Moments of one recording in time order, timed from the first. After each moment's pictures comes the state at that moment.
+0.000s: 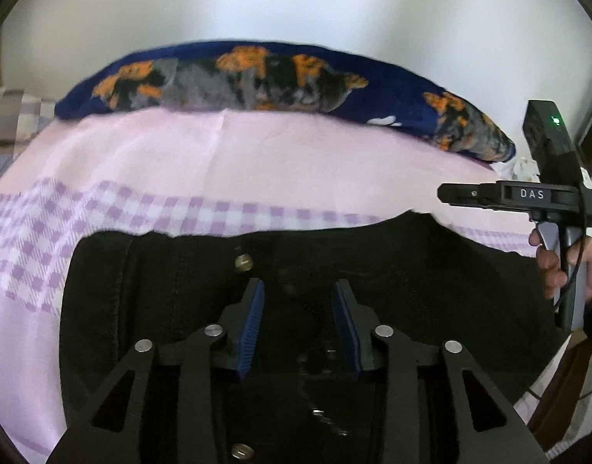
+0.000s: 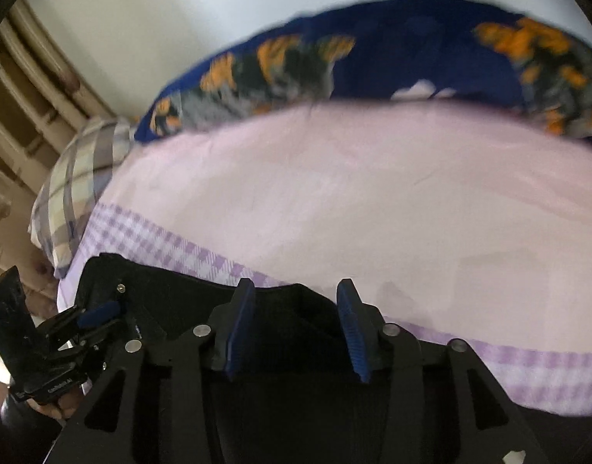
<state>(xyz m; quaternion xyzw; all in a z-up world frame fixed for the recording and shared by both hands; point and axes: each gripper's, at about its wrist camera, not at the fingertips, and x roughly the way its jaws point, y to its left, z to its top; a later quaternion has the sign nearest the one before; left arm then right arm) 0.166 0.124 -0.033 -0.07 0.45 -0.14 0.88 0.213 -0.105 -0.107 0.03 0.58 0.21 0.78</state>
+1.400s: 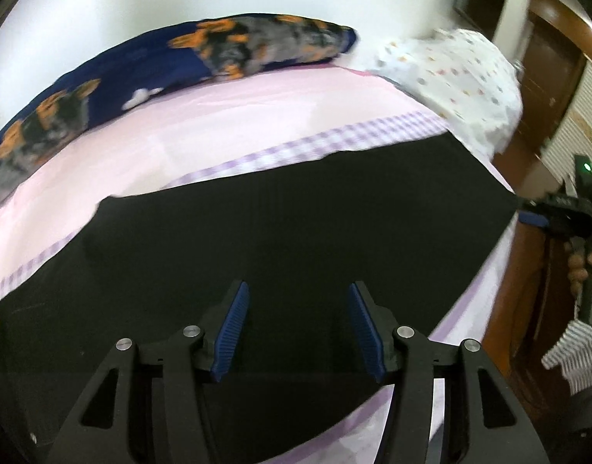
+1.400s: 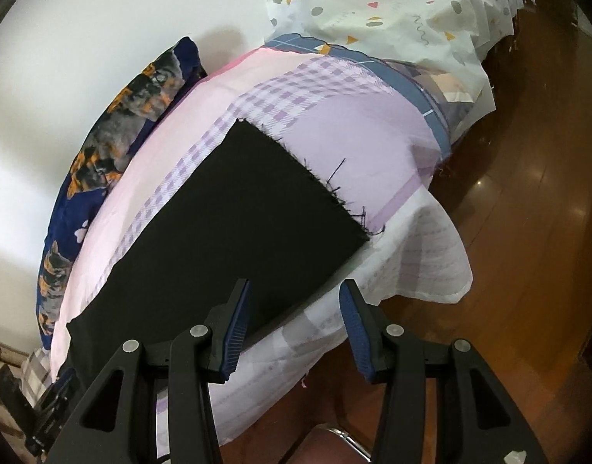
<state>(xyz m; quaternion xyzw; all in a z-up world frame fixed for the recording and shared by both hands) 0.104 -0.121 -0.027 0.09 0.47 -0.34 0.81 -0.076 -0.496 -0.034 0.29 0.48 -0.23 0.80</state>
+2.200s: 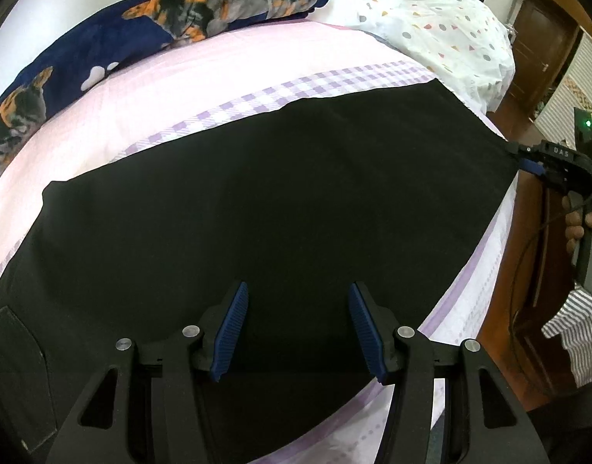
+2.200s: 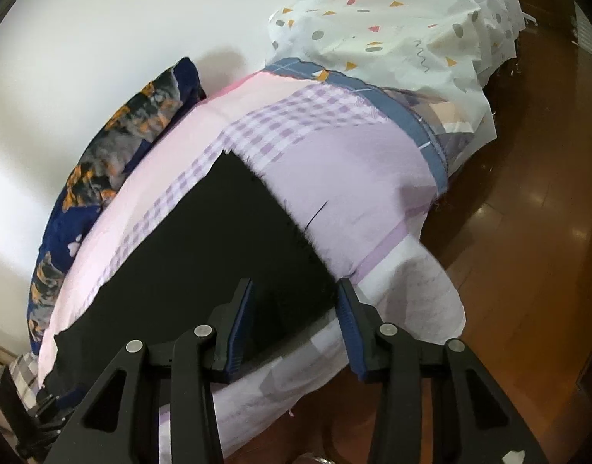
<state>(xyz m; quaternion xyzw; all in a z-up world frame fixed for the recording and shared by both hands) 0.095 -0.153 -0.058 0.13 0.51 -0.35 0.77 -0.073 -0.521 -0.036 0.26 0.44 -0.23 0.83</state>
